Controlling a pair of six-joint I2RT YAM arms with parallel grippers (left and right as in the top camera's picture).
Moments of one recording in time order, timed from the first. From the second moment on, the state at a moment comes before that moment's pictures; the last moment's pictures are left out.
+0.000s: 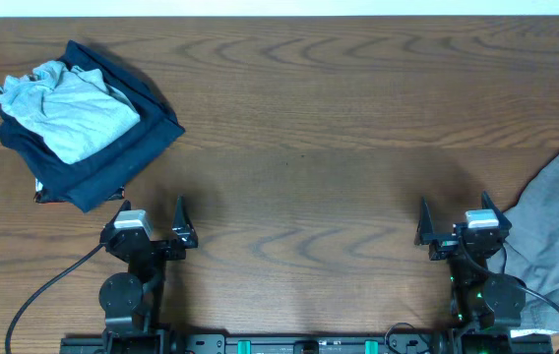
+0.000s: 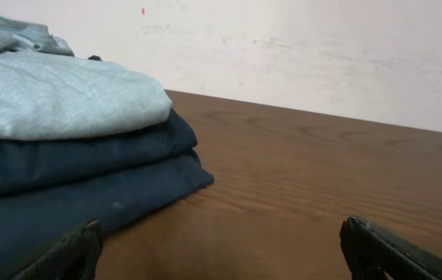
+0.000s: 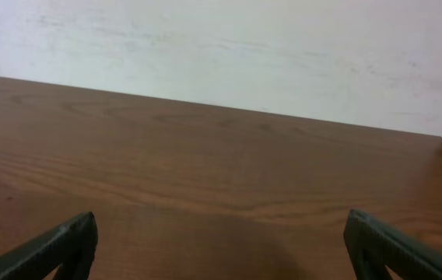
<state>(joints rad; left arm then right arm) 0.04 0.01 0.03 -0.13 0.04 -0.17 -0.02 0.01 0.01 -0.06 -0.08 -0.10</state>
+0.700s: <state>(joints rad) 0.04 0.01 0.03 -0.13 0.04 -0.17 -0.02 0.01 0.01 -0.06 -0.08 -0.02</state>
